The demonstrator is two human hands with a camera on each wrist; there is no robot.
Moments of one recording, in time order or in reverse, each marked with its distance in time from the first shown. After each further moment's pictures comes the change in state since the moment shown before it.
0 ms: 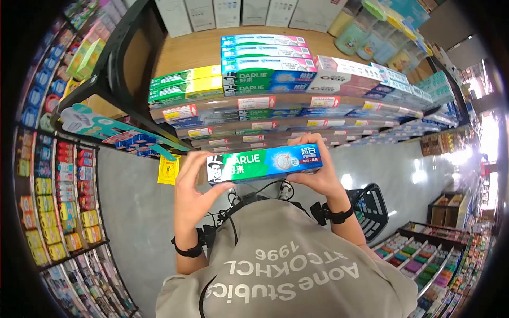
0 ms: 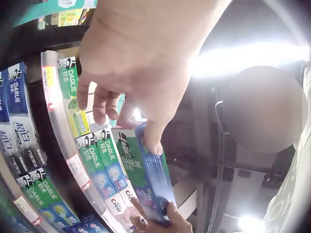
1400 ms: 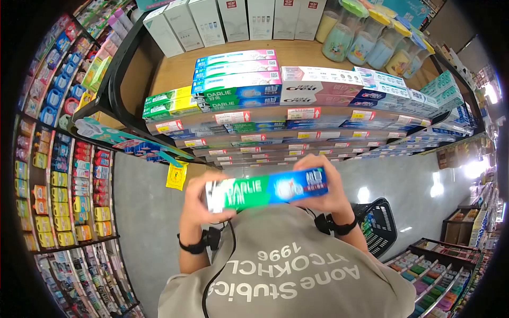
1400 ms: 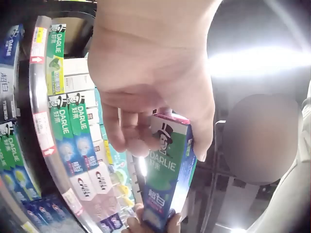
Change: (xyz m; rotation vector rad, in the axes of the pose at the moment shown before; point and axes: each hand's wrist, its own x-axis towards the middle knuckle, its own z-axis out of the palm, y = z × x) left_hand 0.004 0.021 0.077 -0.291 -0.164 0.100; right_hand -0.023 -0.012 -0.094 0.028 -0.090 -0.262
